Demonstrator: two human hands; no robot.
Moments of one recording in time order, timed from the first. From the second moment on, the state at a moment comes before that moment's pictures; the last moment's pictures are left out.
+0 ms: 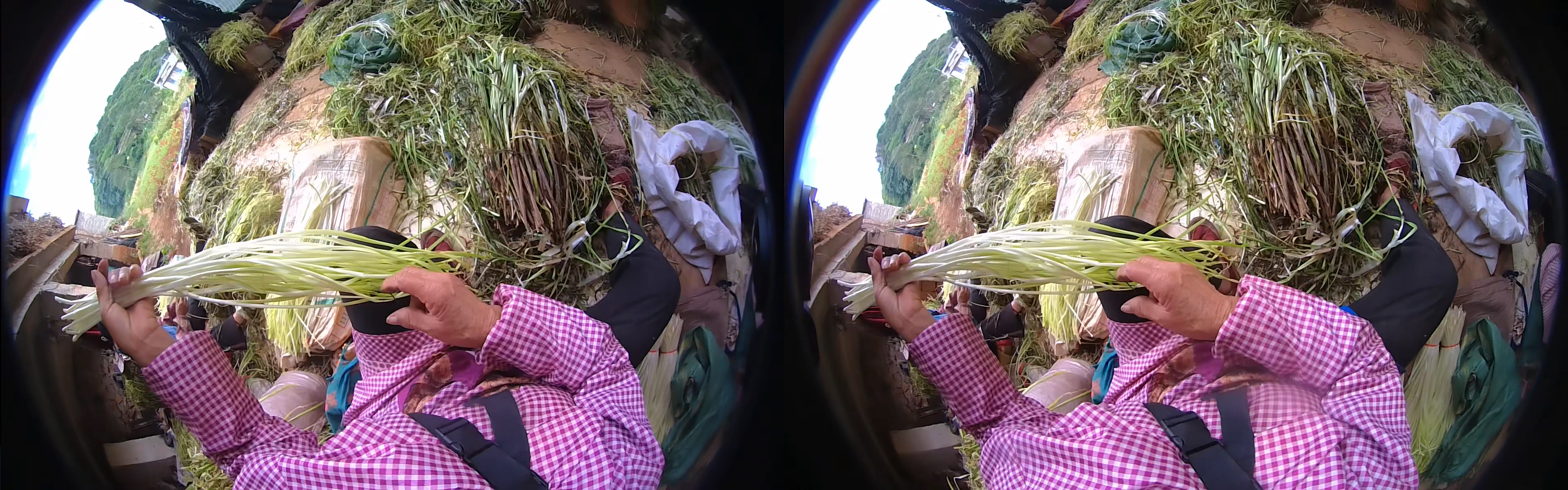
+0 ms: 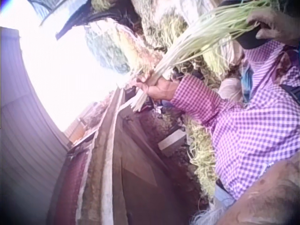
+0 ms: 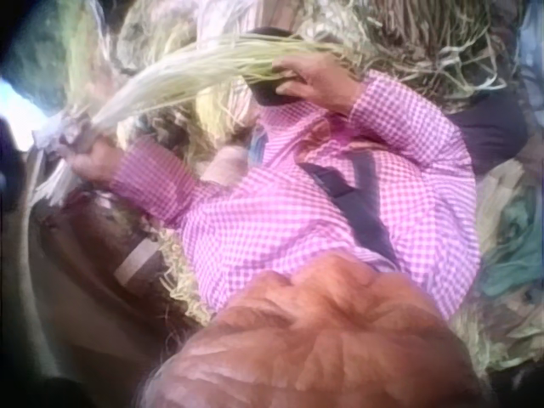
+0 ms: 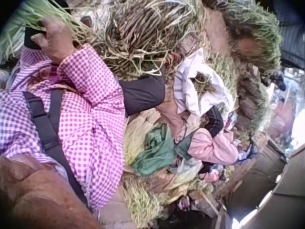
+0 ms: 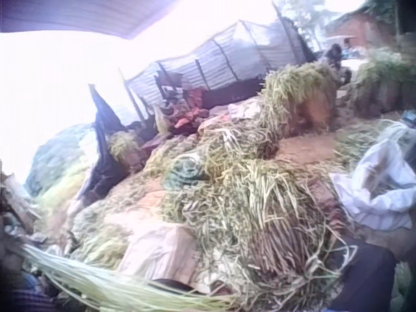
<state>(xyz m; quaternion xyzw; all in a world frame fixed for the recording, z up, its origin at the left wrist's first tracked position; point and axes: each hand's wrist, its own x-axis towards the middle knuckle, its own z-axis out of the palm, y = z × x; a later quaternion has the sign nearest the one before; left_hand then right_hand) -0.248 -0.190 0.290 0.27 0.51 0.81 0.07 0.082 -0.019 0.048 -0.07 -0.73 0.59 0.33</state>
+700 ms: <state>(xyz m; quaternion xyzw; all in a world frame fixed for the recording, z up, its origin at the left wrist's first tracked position) -0.234 -0.135 0.247 0.38 0.44 0.79 0.19 0.100 0.039 -0.032 -0.37 -0.47 0.69 0.42</state>
